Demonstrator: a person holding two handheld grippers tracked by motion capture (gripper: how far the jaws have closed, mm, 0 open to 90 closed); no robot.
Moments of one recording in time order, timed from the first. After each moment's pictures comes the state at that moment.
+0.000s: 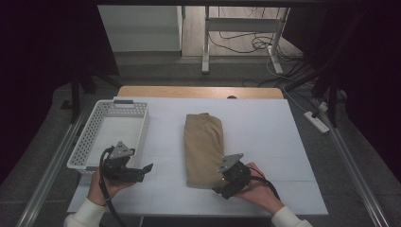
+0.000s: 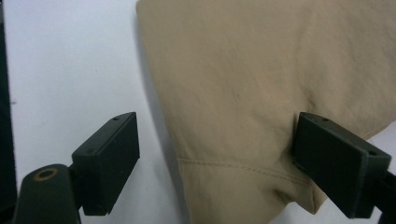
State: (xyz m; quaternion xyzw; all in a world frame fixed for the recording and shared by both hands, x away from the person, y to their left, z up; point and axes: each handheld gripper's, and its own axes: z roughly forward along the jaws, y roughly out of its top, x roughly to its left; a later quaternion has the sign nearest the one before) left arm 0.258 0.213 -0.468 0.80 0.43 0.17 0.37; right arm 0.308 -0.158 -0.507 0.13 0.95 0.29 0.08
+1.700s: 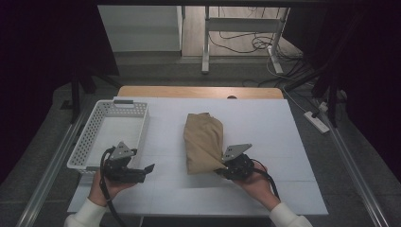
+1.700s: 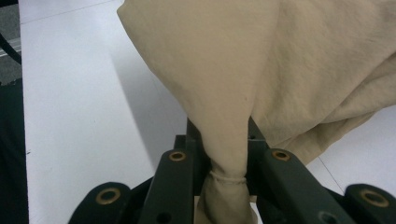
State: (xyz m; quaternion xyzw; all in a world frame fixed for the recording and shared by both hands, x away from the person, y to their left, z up) left arm 0.256 0.210 -0.465 0.80 0.42 0.17 0.38; right arm 0.321 -0.164 -0.482 0.16 0.92 0.36 0.08
